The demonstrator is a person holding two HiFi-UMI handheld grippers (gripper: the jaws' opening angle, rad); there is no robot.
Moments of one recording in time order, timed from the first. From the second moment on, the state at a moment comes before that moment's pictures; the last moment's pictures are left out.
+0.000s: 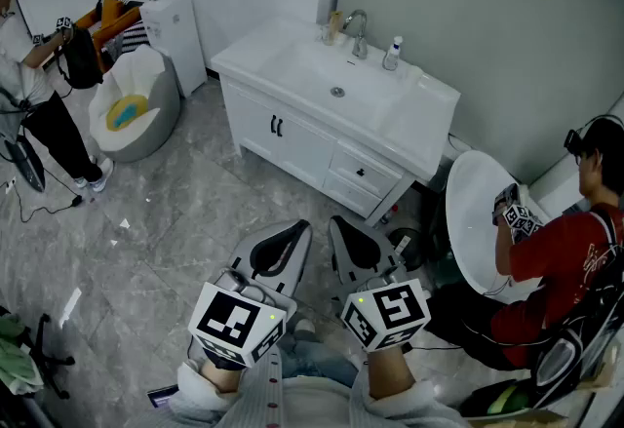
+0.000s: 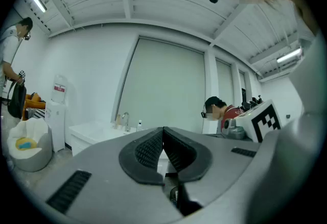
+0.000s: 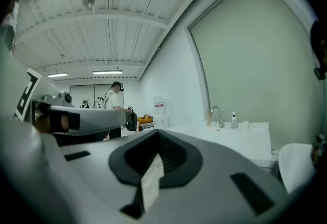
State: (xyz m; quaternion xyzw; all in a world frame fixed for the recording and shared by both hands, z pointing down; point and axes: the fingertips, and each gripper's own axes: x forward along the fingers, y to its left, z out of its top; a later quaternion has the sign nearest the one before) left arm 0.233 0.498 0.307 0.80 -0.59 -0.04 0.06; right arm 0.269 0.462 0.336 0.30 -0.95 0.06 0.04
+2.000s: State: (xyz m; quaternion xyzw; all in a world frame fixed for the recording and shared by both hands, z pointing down) left arm 0.045 0.247 0.318 0.79 -0.61 -0.04 0.07; right arm 0.089 0.217 0.370 0.29 -0.95 0.08 0.07
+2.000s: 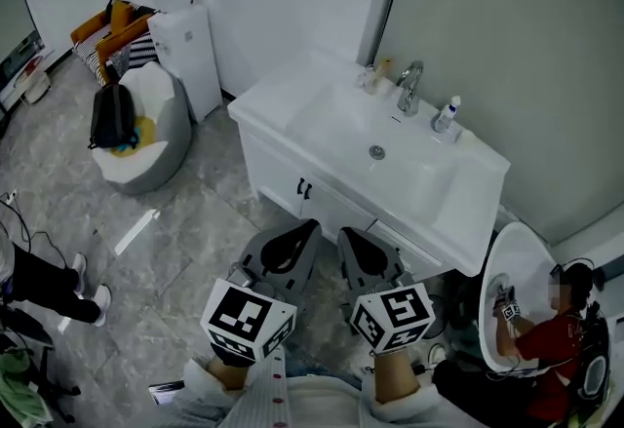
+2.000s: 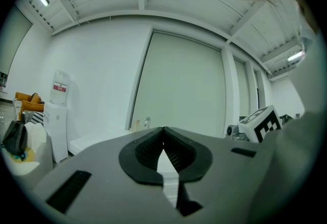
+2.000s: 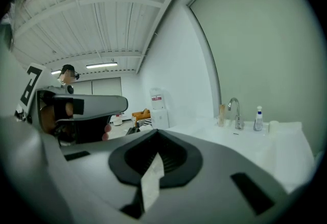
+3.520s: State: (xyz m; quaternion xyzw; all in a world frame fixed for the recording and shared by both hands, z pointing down) left arm -0.061 0.001 0.343 0.82 -0.57 -0.01 0.07; right arm 0.018 -0.051 0.397 0.37 -0.92 0.12 0.07
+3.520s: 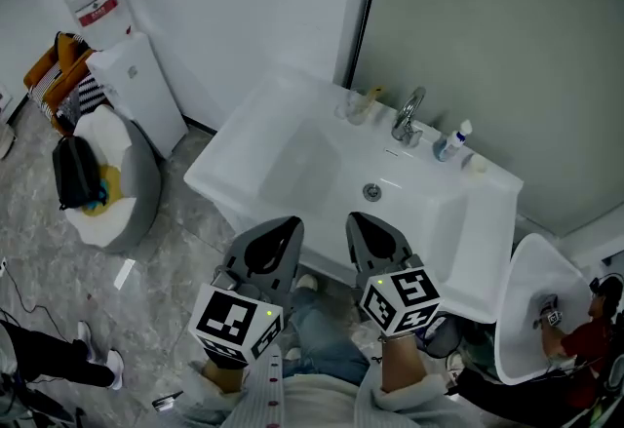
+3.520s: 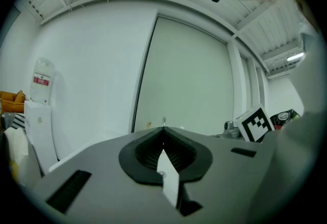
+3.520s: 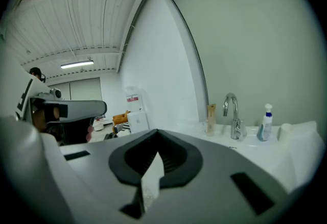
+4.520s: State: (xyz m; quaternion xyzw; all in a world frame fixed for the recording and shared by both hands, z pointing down) left arm -0.081 -0.209 0.343 0.85 -0.52 0.01 0.11; right arm -0.010 -0.244 0.400 0.41 -0.89 0.14 0.09
